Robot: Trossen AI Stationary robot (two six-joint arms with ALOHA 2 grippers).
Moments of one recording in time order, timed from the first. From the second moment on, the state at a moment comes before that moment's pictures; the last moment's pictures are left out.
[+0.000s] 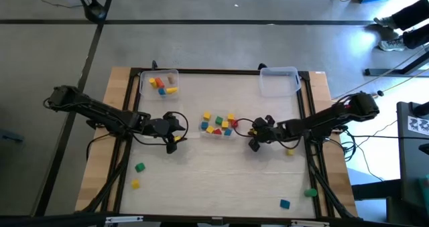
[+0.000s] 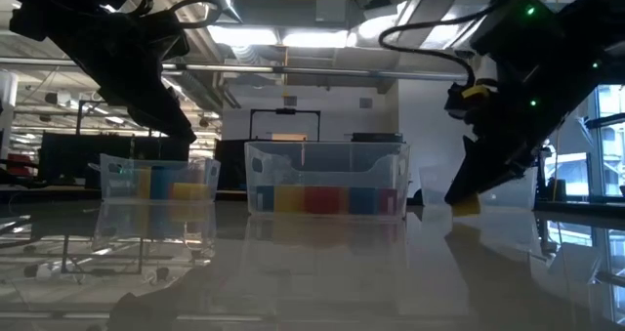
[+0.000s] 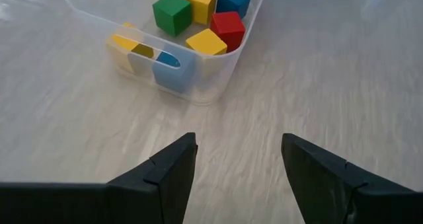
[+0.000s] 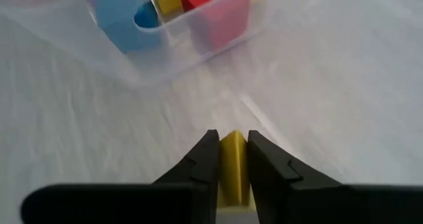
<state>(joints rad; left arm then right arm) -0.20 1.07 0.45 -0.09 -0.28 -0.37 0.18 1.40 0.47 -0.01 0.38 0.67</state>
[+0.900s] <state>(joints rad) -0.20 1.07 0.45 -0.09 -0.28 -0.37 -0.20 1.01 0.47 -0.11 0.52 0.49</state>
